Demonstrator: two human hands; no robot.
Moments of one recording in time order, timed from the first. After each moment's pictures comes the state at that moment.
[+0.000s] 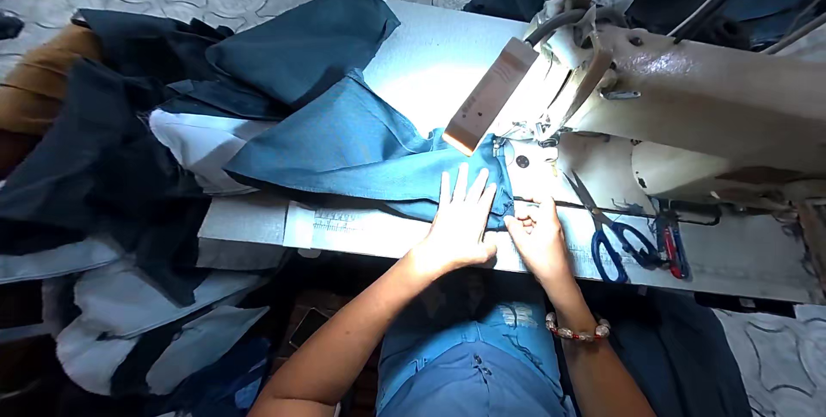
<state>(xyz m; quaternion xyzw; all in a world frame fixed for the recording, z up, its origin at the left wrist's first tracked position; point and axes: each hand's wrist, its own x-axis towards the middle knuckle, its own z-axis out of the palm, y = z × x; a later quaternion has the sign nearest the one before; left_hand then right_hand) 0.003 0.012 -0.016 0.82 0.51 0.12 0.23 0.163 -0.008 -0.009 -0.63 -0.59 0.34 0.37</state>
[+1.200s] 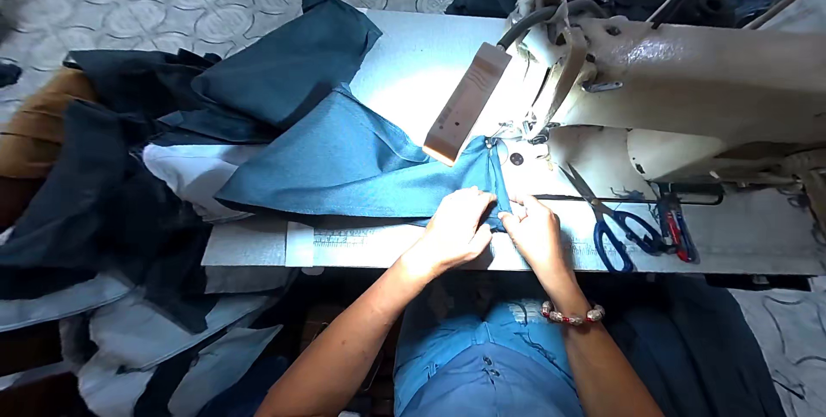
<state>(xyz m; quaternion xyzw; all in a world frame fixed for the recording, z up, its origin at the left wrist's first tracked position) -0.009 0.020 -0.032 0.85 0.40 0.28 0.22 0.156 0.003 -0.008 -0.69 -0.59 0.29 0.30</state>
